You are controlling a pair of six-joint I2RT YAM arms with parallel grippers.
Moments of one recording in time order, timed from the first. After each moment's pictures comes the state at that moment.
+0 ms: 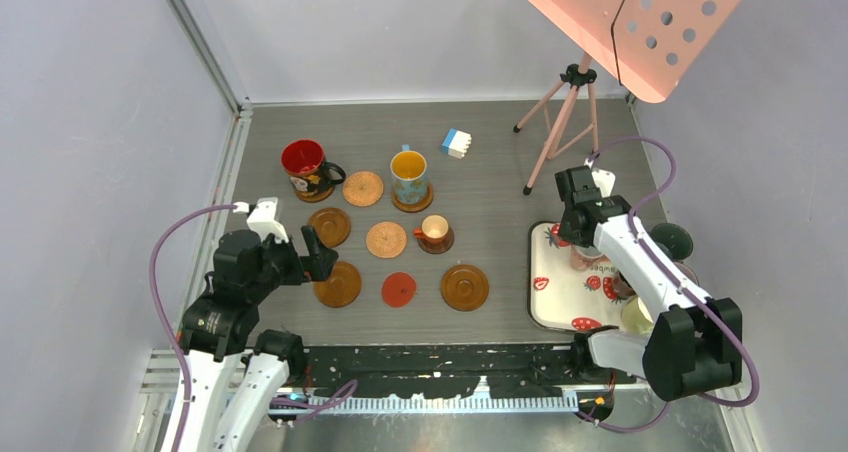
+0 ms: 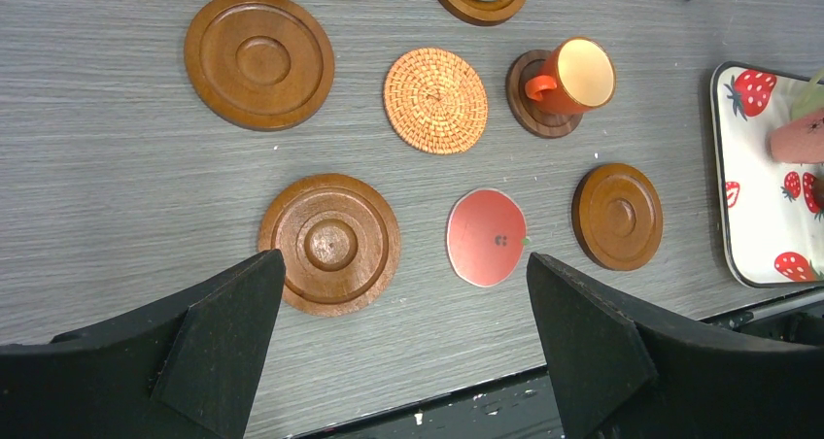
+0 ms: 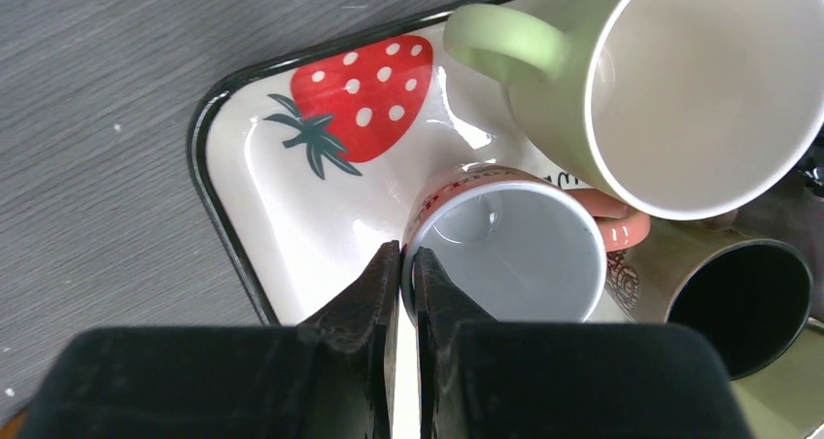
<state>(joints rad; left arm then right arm) -0.20 0.46 0.79 -0.86 0.13 -0.32 0.19 1.22 0.86 -0.76 0.43 0.51</state>
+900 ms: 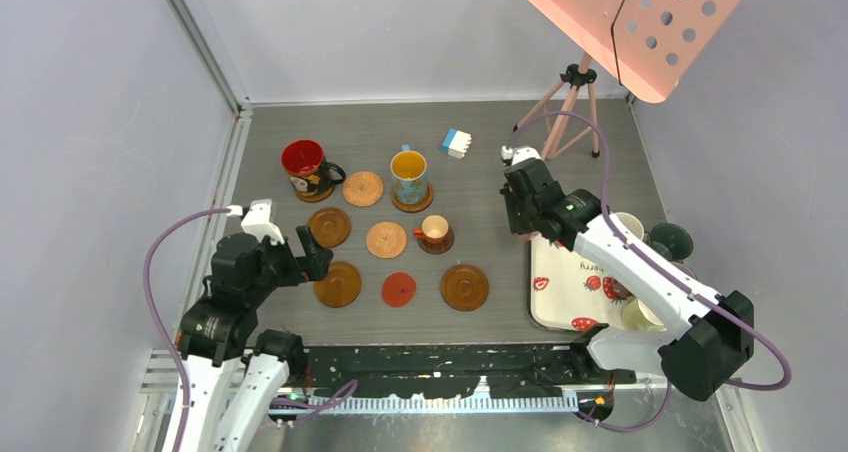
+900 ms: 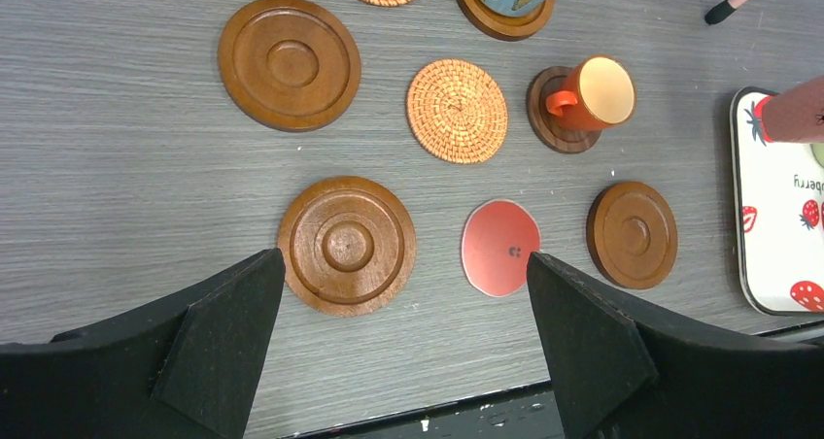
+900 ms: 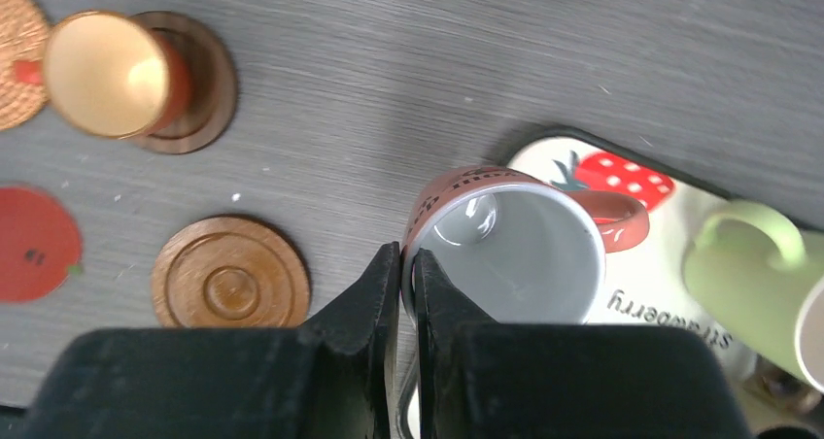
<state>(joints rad) -0.20 0.44 0.79 -0.87 0.07 -0.34 0.57 1.21 1.05 -0.74 0.30 0.27</state>
